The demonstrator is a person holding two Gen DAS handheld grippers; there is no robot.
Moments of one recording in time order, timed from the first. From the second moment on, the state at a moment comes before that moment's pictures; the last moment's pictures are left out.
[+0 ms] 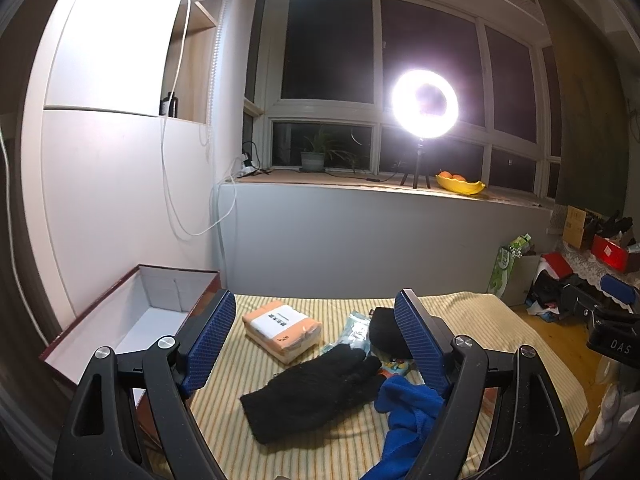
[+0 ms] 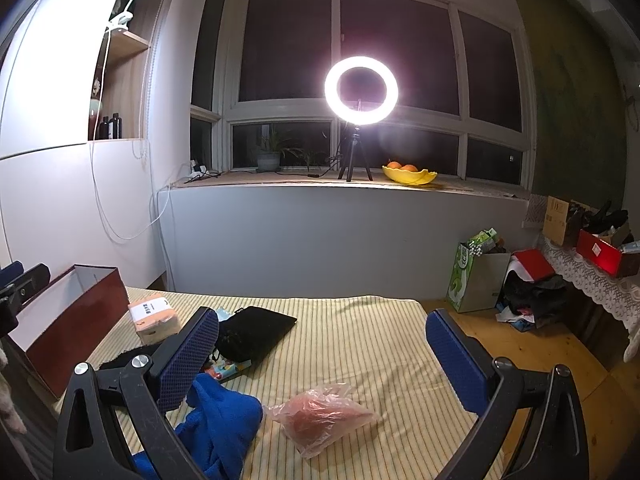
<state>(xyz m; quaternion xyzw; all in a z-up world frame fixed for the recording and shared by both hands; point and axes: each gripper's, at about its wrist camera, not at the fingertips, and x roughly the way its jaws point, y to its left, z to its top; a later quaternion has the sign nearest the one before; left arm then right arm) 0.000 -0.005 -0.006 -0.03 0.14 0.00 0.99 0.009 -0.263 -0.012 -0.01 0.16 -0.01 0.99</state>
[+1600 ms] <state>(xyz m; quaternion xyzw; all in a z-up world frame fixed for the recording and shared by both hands) -0.001 -0.012 -0.009 -0.02 0.15 -0.01 0.99 0.008 -0.265 -0.019 0.00 0.17 0.00 0.98</state>
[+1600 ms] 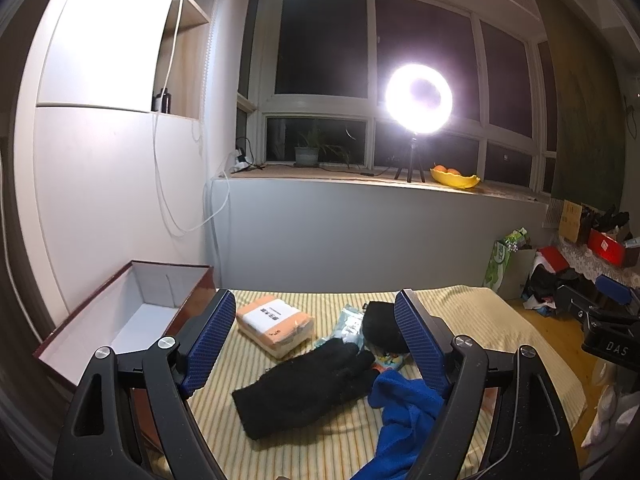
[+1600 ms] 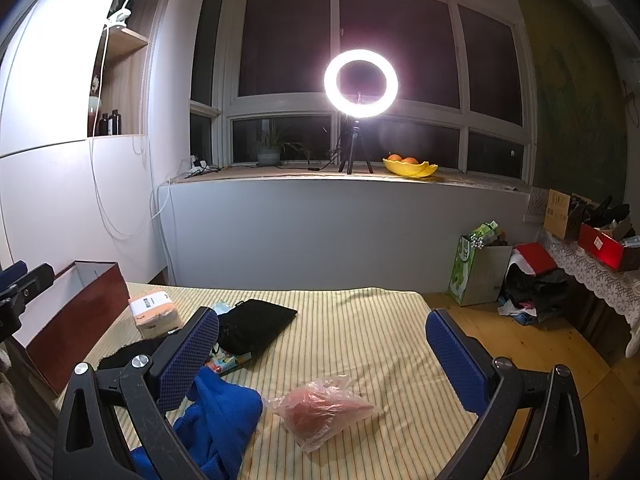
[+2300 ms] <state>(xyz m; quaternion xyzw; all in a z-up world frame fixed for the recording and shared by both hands) 0.003 -0.010 -0.031 -0.03 0.19 -0.02 0.98 0.018 -0.271 -0.036 0.01 0.21 0.01 0.98</state>
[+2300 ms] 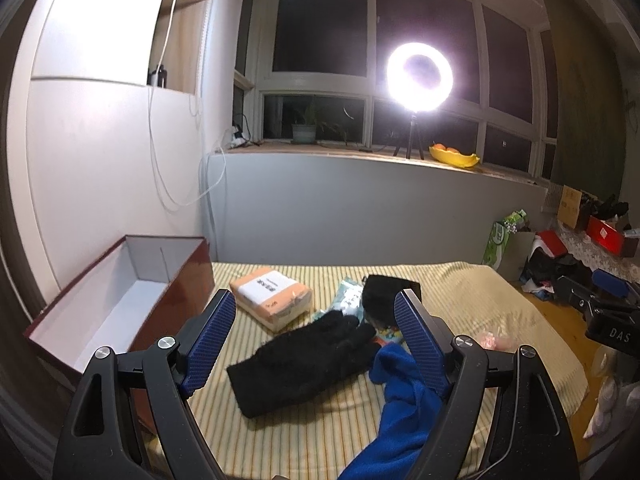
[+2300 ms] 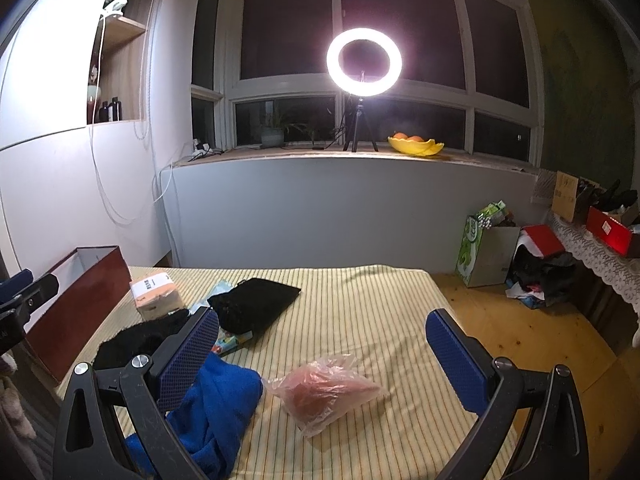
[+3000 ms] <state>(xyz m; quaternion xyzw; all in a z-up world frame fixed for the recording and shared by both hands) 0.017 -0.008 -0.103 -0.08 0.33 -0.12 0.93 0.037 -0.255 -0.100 0.08 0.36 0.16 0.92</state>
